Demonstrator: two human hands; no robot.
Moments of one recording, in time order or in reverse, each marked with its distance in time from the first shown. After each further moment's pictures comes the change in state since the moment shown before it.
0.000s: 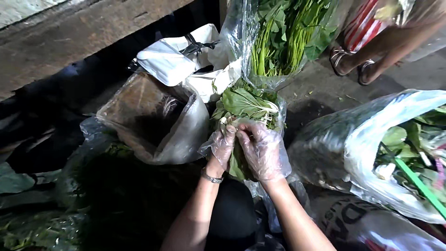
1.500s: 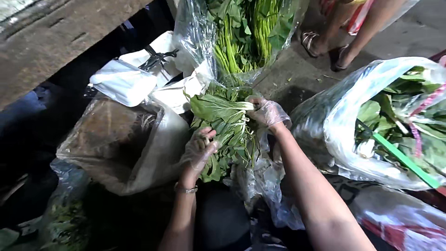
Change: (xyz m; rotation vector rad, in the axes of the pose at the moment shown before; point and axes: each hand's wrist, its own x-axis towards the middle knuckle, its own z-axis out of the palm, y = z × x) left_hand 0.036 -0.031 -0.021 0.321 -0.234 0.042; right_hand 0.069 0.169 -0.038 -0.226 -0.383 0.535
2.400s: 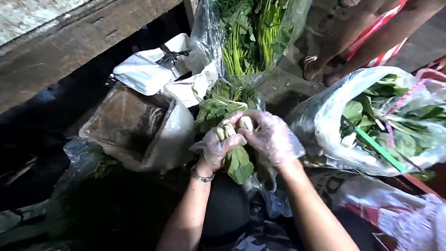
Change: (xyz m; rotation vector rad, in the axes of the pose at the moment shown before) left_hand -0.035 0.037 0.021 -0.467 -0.333 0.351; right_hand -0.153 -0.094 -0.030 0.056 0.262 -0.383
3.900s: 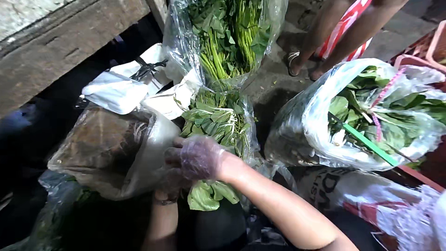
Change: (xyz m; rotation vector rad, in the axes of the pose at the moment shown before) left_hand -0.058 -0.002 -0.073 -0.228 0.070 -0.031; right_hand 0.053 -0.060 0.055 -0.024 -0.770 -0.370
